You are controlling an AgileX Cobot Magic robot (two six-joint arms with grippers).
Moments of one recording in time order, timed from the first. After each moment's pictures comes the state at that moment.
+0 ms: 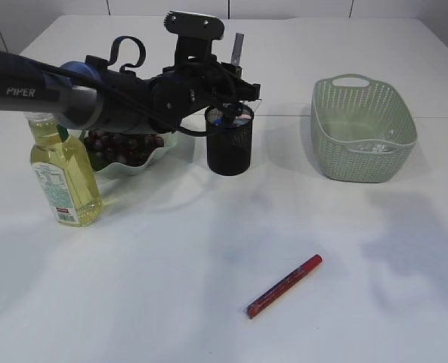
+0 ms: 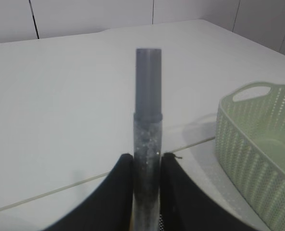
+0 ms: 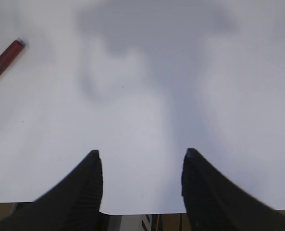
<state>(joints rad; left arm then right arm) -0.58 2.26 -1.61 -0.33 -0.36 0.23 0.06 1.32 -1.06 0.01 1.23 0.15</state>
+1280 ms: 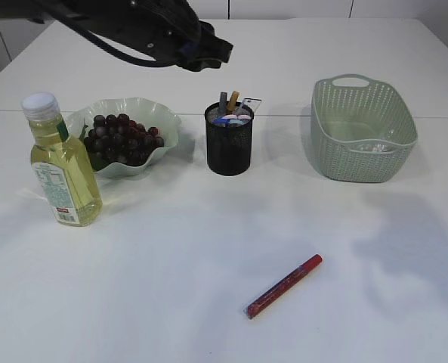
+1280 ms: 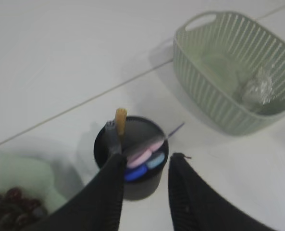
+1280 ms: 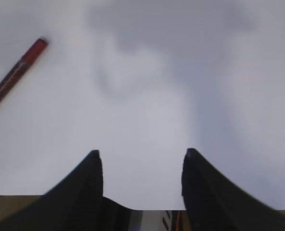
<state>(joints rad) -0.54 1.94 -1.61 -0.25 0.34 0.23 0.06 1.32 -1.06 0.07 1.23 0.15</state>
